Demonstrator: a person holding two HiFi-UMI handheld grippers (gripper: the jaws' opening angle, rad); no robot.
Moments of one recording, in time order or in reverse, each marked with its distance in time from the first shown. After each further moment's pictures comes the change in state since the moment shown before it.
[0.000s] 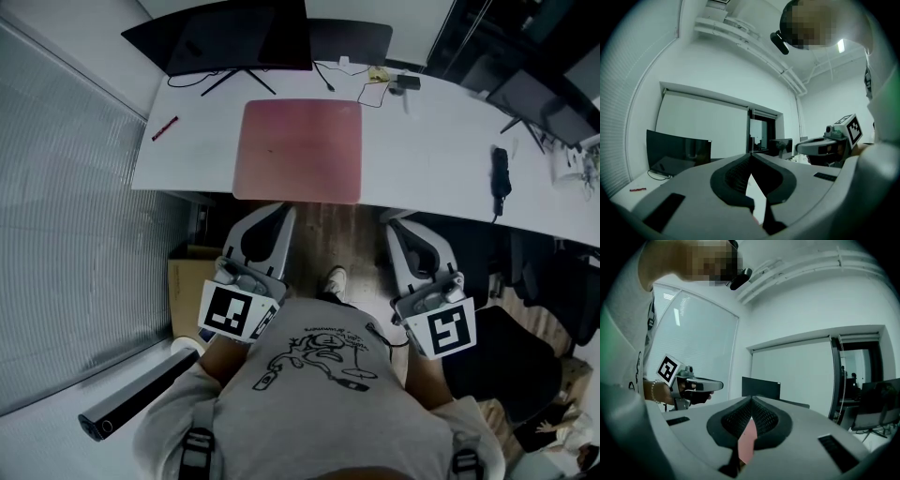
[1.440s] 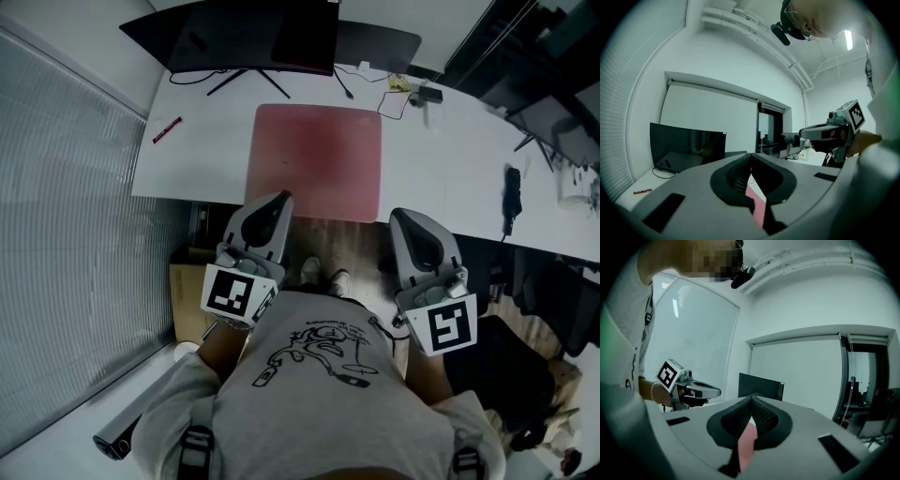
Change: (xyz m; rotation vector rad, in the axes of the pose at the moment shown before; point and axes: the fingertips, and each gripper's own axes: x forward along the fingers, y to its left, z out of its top) left arm 0.043 0.135 -0.035 -0.017 0.066 0.027; right arm 0.133 -0.002 0.000 -0.044 0.060 -0.029
